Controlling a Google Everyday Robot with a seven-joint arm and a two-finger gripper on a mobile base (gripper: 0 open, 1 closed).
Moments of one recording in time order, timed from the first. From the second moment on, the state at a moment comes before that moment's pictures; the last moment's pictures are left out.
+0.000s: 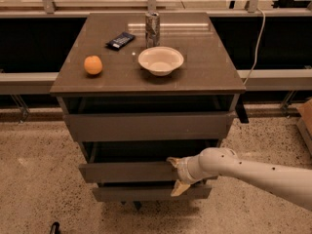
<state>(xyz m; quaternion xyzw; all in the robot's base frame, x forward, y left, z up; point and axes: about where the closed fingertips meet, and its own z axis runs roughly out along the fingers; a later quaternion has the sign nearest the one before) 0.548 -0.077 0.429 -0.73 0.61 0.08 0.29</state>
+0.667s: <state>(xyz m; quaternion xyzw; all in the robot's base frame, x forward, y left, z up) 0.501 -0.091 0.504 -0.72 0.60 0.10 0.32</state>
